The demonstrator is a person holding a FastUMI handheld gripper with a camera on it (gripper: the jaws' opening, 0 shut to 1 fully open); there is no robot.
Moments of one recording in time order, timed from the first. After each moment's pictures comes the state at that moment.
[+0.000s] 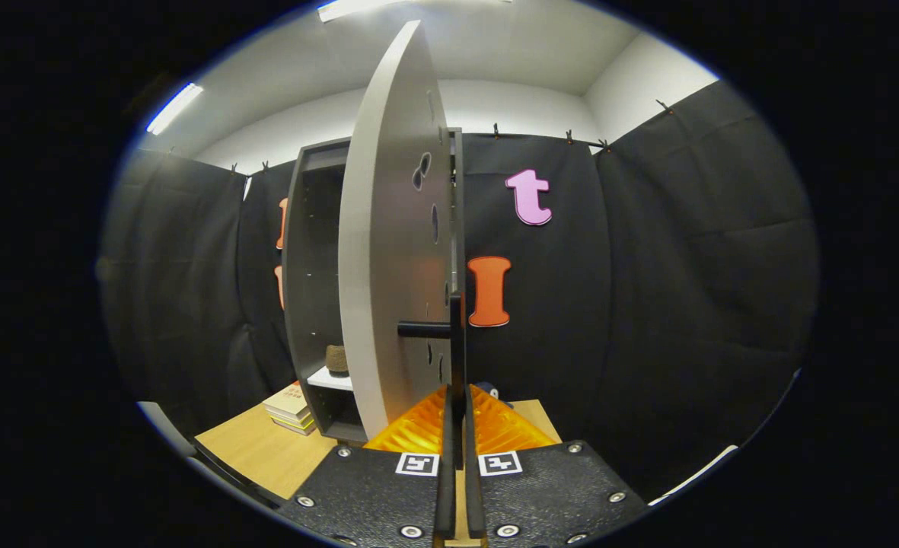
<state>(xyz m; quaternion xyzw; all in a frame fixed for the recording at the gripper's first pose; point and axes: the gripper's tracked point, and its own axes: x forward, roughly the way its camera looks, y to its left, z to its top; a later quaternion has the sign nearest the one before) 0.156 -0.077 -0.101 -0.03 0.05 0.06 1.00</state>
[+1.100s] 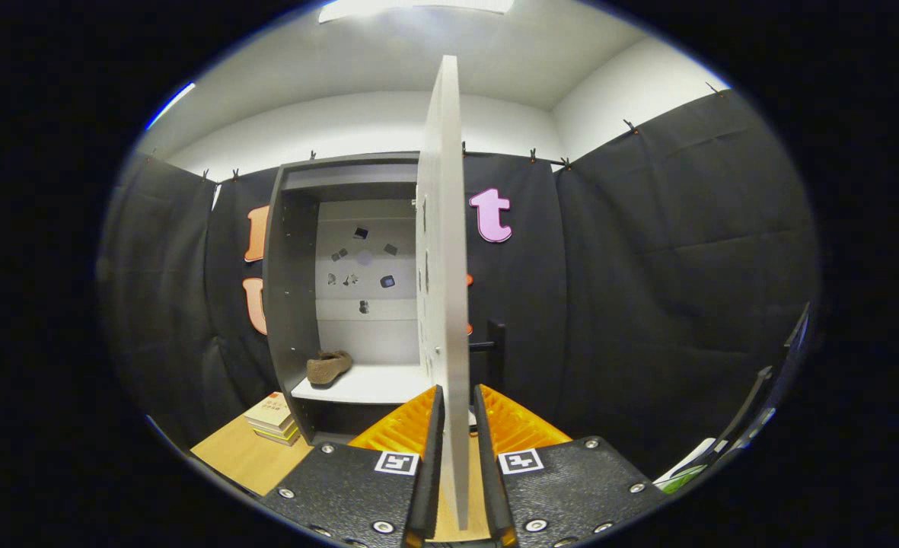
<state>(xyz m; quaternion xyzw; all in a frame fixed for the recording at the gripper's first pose) 0.108 -0.058 -0.075 -0.03 0.03 -0.02 1.00</state>
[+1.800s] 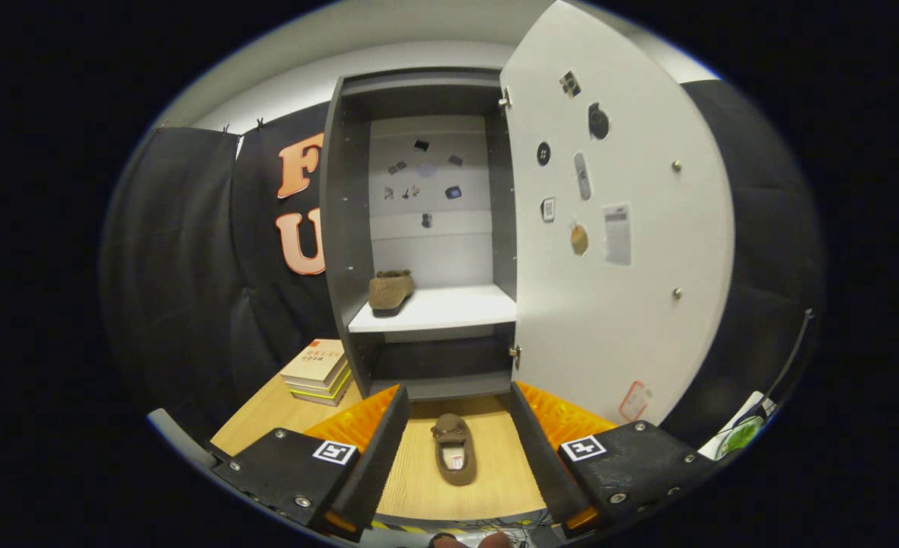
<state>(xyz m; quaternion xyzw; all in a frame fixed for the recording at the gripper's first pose) 0.128 0.073 -0.231 -0.02 0.17 0.04 0.98</state>
